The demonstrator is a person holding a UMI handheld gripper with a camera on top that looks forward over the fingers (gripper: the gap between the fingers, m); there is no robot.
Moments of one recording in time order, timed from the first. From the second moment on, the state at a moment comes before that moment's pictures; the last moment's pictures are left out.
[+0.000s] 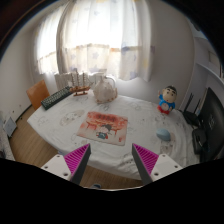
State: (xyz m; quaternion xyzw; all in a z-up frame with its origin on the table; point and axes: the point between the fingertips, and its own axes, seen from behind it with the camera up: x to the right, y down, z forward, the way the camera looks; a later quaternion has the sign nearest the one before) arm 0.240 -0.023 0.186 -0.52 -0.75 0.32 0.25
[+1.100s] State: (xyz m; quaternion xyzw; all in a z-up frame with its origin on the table) arm 0.072 0.247 0.033 -0.63 -0.62 0.31 0.35
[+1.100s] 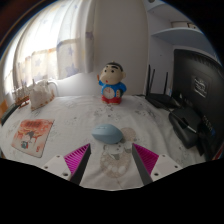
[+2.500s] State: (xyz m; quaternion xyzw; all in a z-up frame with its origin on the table) arm -0.020 0.038 0.152 -0.60 -0.63 0.37 0.33
